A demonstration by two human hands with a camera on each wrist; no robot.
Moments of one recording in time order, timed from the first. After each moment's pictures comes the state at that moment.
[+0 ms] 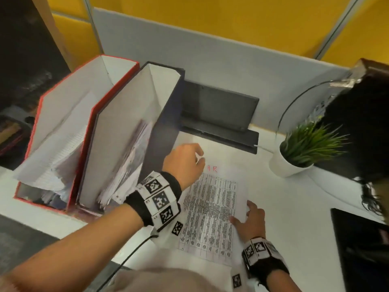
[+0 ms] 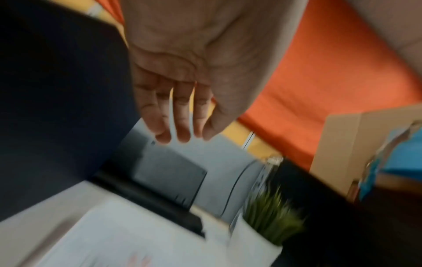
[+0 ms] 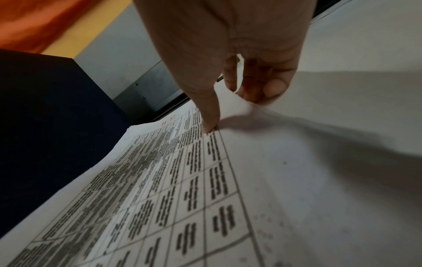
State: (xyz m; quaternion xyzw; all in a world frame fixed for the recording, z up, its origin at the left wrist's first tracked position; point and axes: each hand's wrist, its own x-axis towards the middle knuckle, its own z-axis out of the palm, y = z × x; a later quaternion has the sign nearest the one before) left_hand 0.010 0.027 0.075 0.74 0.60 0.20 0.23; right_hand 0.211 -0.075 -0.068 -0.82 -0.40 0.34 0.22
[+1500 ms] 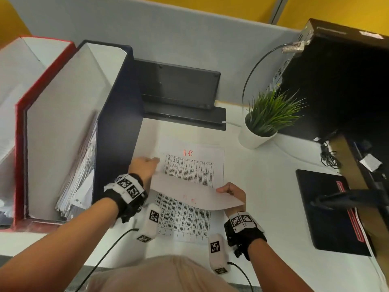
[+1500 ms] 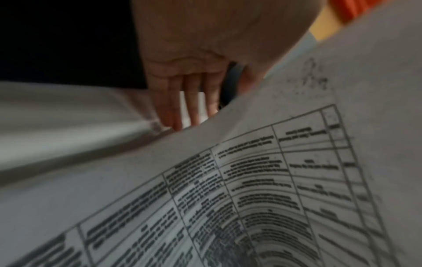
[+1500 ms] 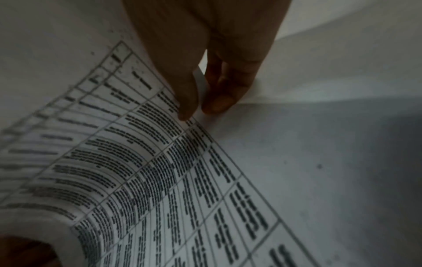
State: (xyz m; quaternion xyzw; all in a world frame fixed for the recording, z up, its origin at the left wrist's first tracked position) left_hand 0.009 0.040 -0.013 0.48 0.70 0.20 0.49; right_hand 0.225 -0.077 -0.073 -0.65 -0.07 0.49 0.58
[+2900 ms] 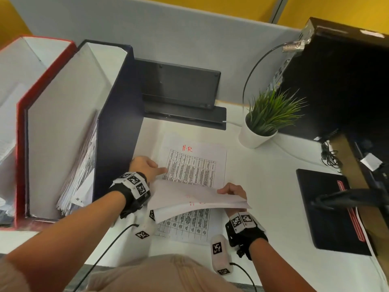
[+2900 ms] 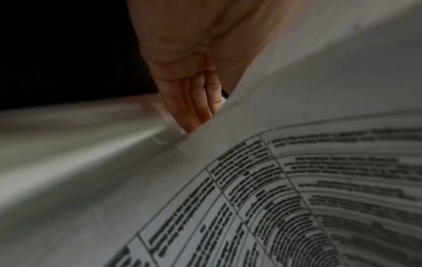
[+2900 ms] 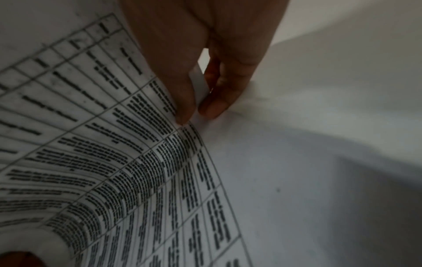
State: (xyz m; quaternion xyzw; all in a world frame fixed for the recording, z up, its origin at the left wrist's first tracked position) left_hand 0.007 0.046 -0.031 0.53 0.72 0.15 0.43; right_hand 0.227 -0.087 -0.064 -0.78 -0.35 0.33 0.40
